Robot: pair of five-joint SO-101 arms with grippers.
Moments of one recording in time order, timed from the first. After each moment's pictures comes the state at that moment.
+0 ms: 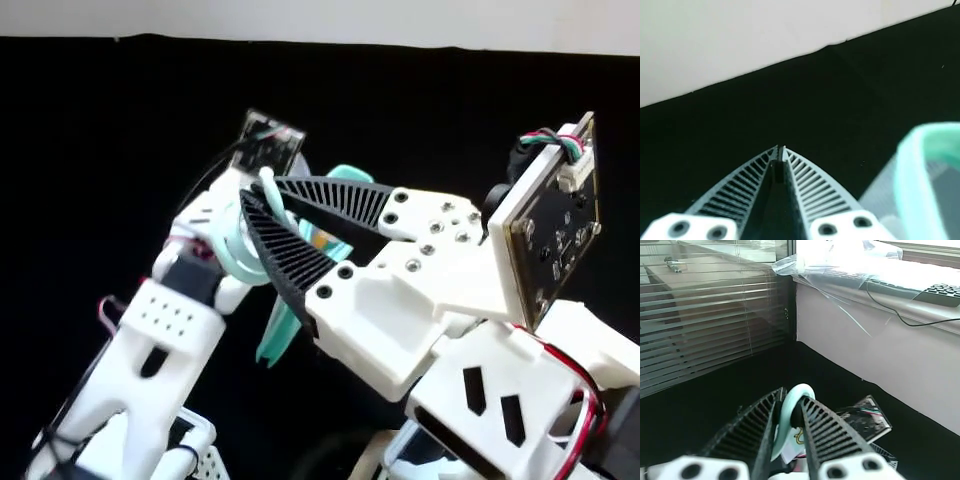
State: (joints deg) left arm 18.3 -35.5 42.2 27.1 0.2; right arm -53.3 -17.8 -68.9 98.9 -0.9
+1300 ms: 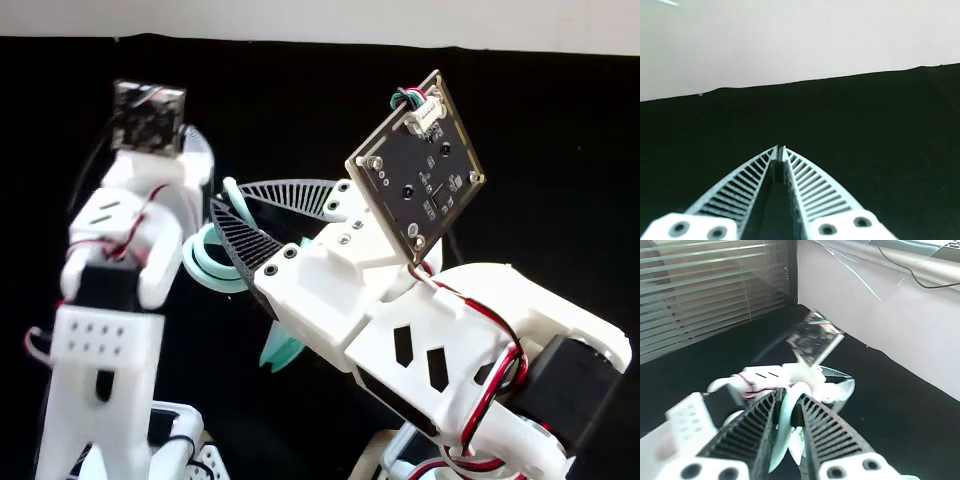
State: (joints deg) left arm -0.7 -48.7 36.5 44.0 0.2; right arm -53.7 -17.5 -58.8 98.1 -0.9
